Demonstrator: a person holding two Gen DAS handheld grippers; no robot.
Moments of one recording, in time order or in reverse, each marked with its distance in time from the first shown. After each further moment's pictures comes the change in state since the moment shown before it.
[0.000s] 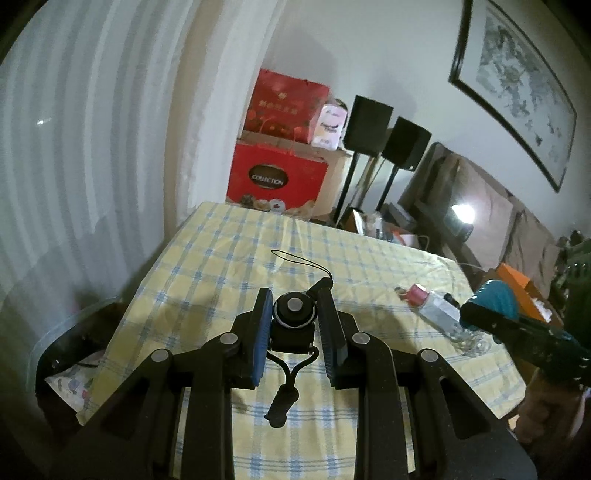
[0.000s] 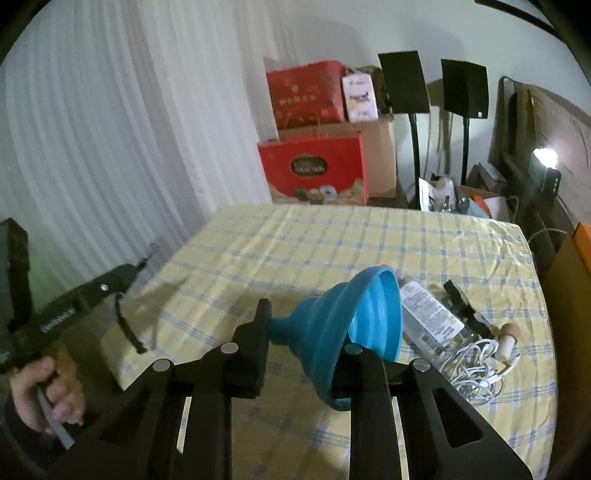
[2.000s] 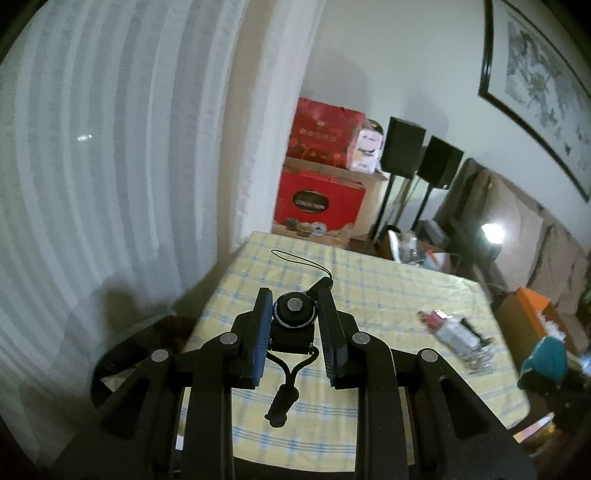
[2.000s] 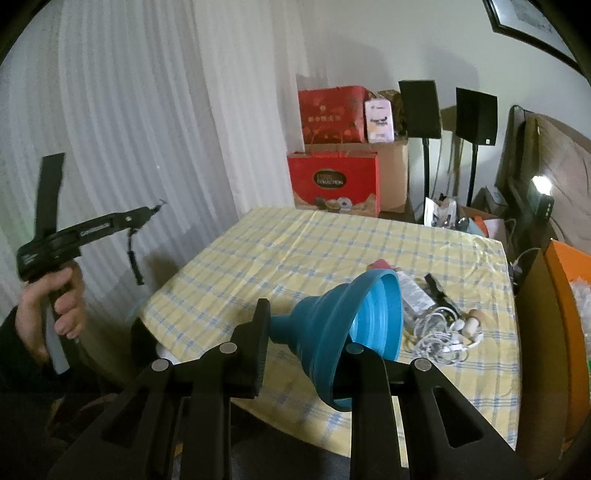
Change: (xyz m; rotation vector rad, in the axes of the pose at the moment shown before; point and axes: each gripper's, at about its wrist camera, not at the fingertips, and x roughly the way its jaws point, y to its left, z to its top) left arm -0.062 0.004 0.040 -0.036 -0.037 0.154; right arm -0.091 0.012 -0.023 -0.096 -0.036 0.066
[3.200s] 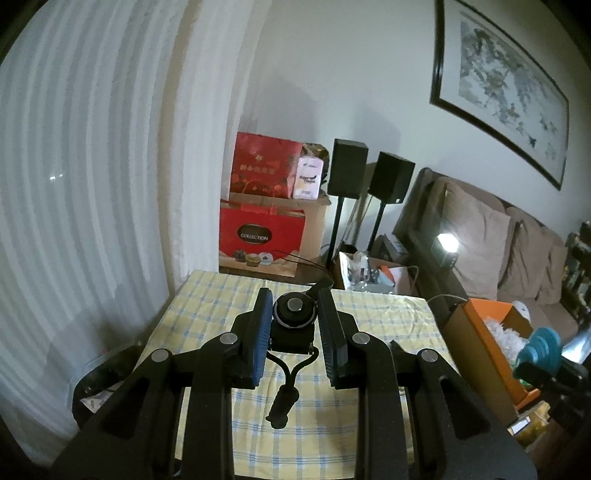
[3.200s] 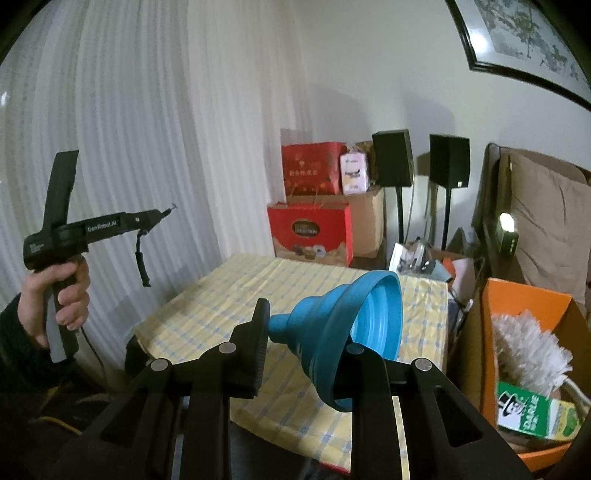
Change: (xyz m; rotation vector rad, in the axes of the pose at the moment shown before) left arm -0.043 -0.116 0.029 0.101 -0.082 -0.080; right arm -0.106 -0.061 0.010 -0.032 -0.173 -0.028
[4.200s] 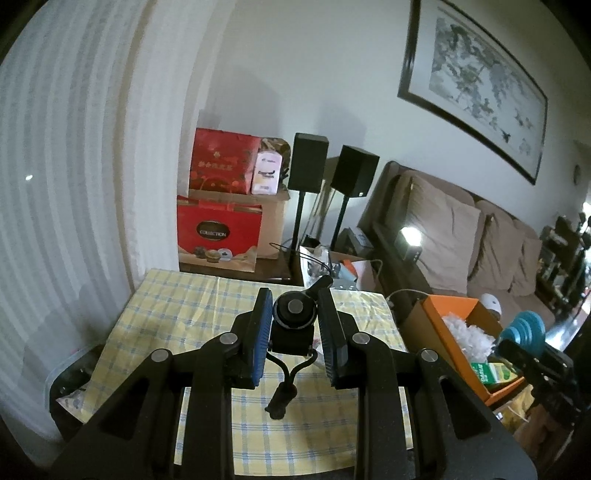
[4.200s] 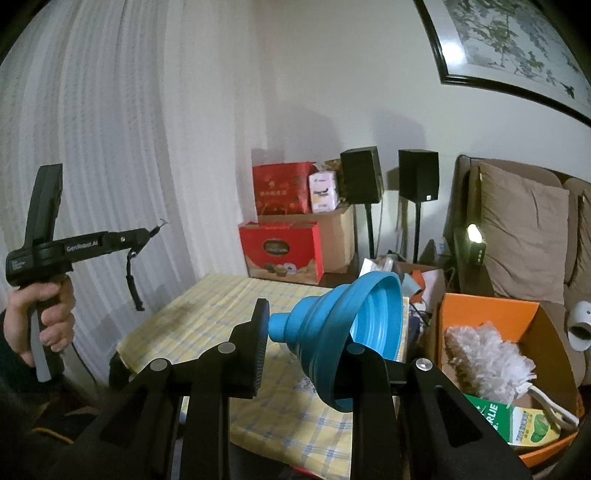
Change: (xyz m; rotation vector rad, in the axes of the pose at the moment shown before) left arm -0.004 -0.056 0.008 0.020 0.032 -0.109; right arm -0.032 -0.029 0.015 0.028 -0.054 -0.093
